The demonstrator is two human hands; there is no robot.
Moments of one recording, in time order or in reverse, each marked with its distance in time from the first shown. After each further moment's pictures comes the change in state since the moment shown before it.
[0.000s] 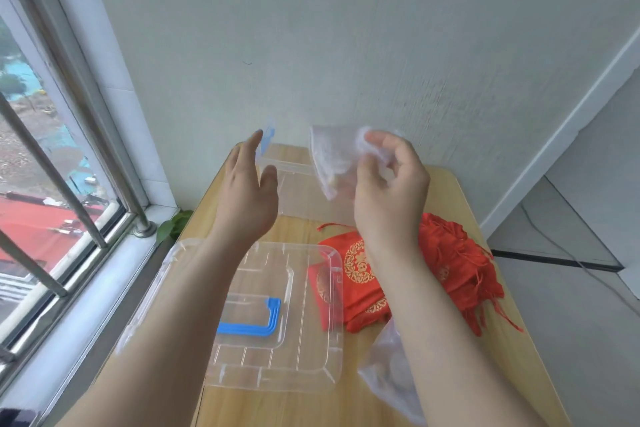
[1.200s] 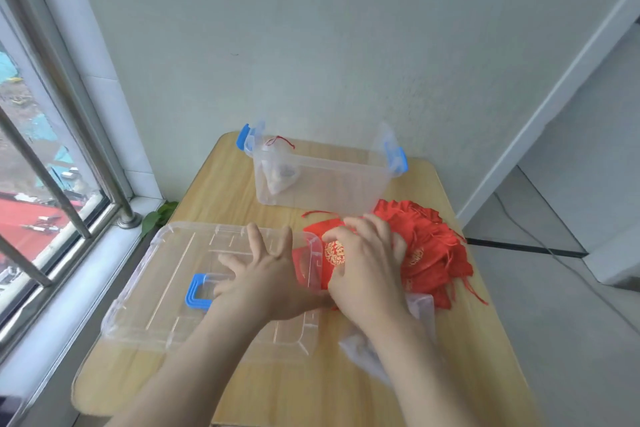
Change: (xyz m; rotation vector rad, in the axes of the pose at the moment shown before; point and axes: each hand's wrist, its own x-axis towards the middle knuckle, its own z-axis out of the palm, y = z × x) left_hand -0.098 -0.001 0.029 0.629 -0.698 -0.389; right_hand -0.078 0.036 -0.057 -0.988 -0.527 -0.115
